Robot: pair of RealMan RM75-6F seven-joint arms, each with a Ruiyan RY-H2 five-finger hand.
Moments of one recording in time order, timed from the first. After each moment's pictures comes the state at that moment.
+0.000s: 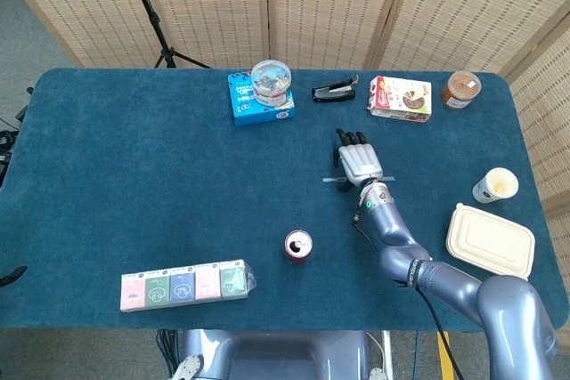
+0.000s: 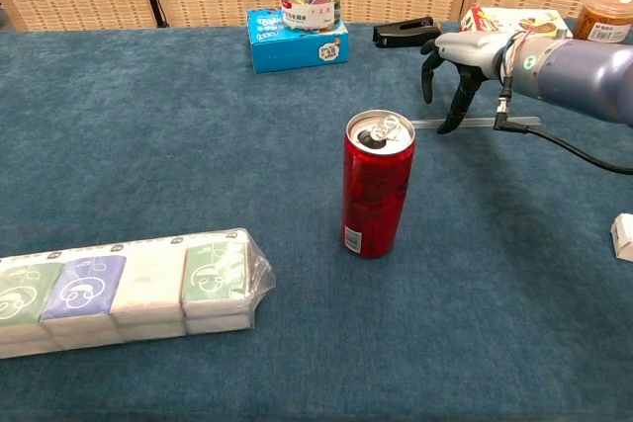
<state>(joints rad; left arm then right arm) -0.04 -0.92 -0.06 -1.76 1.34 1.41 -0.17 0.98 -1.74 0.28 -0.92 -0.83 0.67 -0.34</state>
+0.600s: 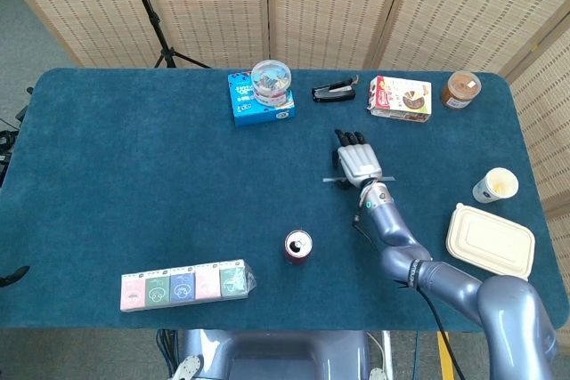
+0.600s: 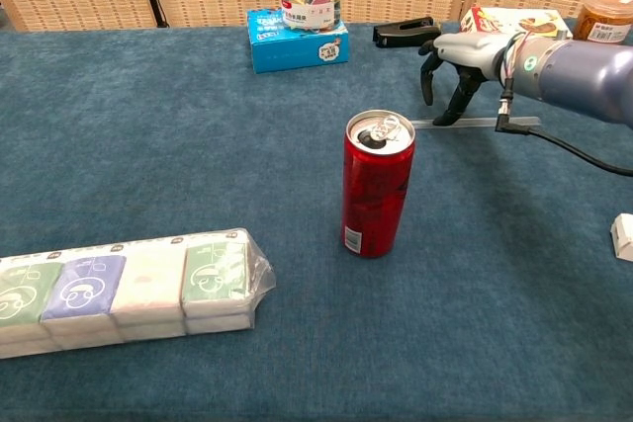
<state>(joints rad) -0.04 -0.92 -0.06 -1.76 1.35 1.41 -0.16 0.97 -1.73 0.27 -0.92 -0.86 0.67 -0.32</state>
